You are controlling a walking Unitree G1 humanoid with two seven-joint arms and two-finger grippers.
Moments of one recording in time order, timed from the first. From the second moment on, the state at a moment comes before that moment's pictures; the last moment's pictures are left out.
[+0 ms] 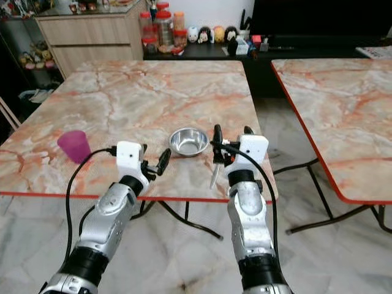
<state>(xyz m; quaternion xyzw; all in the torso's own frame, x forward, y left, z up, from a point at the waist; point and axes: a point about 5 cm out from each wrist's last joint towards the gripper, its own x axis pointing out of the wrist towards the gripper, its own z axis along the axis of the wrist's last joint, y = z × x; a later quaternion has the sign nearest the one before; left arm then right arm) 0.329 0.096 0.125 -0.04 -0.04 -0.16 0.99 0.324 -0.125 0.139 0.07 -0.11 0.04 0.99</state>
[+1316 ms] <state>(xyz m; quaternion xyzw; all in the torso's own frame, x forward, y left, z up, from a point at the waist) 0.327 0.093 0.120 -0.04 -0.02 -0.16 0.99 0.322 -0.130 0.133 0.06 -0.10 0.03 0.99</state>
